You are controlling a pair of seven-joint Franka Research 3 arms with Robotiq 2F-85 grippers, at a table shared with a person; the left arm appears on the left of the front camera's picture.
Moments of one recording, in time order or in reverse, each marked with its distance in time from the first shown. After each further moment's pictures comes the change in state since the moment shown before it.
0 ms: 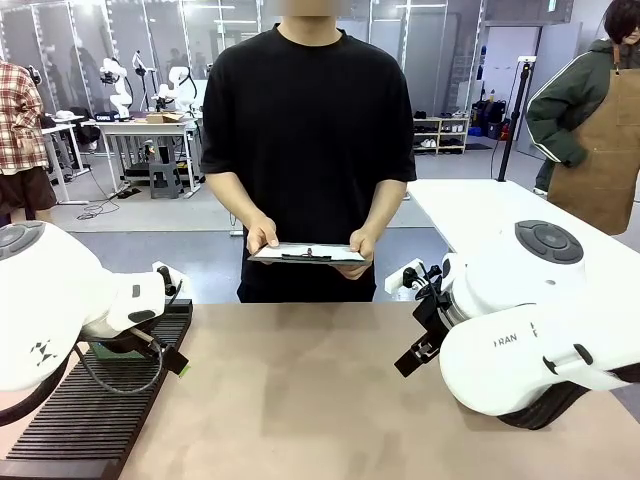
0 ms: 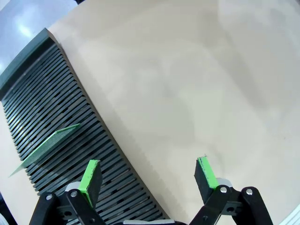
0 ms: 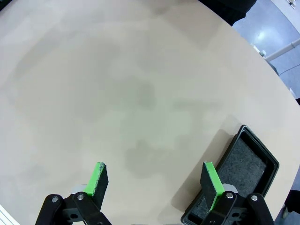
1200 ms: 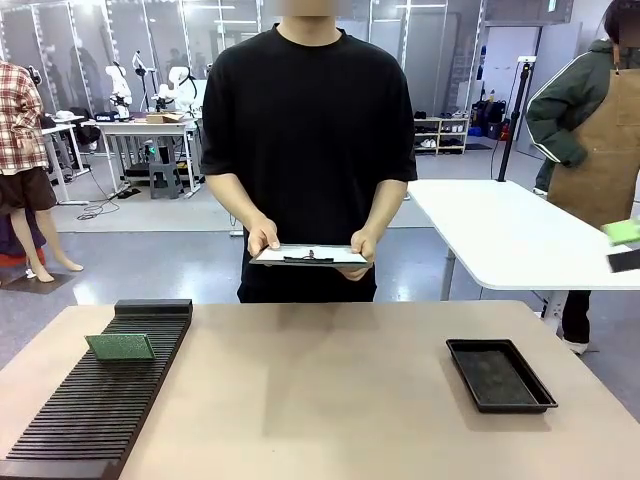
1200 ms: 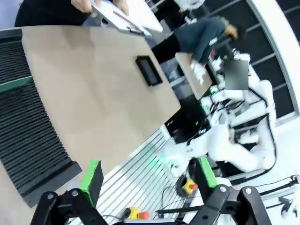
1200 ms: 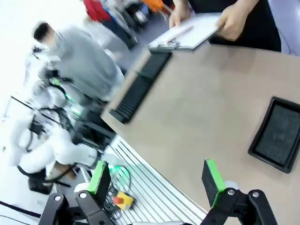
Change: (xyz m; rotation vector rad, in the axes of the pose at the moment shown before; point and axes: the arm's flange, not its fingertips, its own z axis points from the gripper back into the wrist) left arm -0.141 0.157 0.266 -0.832 -0.337 0.527; right arm -0.135 -0.159 0.276 0.736 -0.425 -0.523
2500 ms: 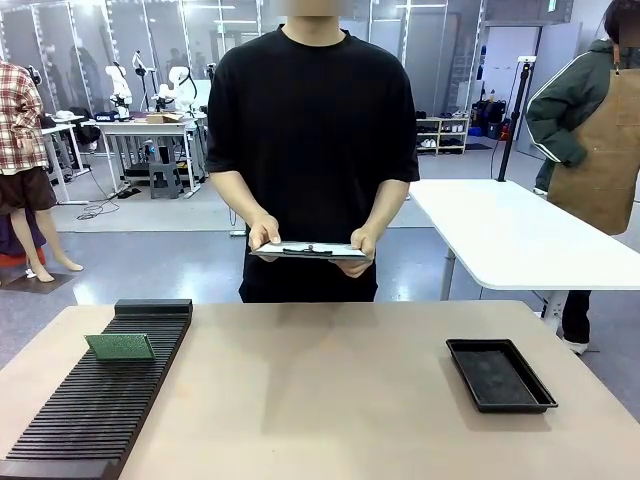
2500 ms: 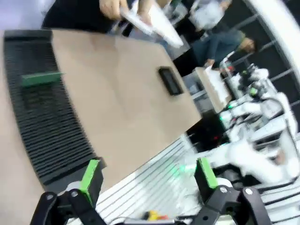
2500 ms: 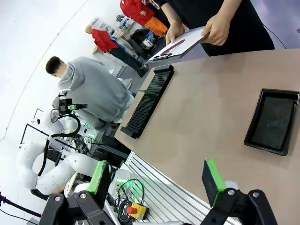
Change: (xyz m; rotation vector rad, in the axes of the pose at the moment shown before) left arm -0.026 -0.005 0.020 0.171 -0.047 -0.058; right arm -0.033 -0.033 0.053 0.035 -0.115 -0.110
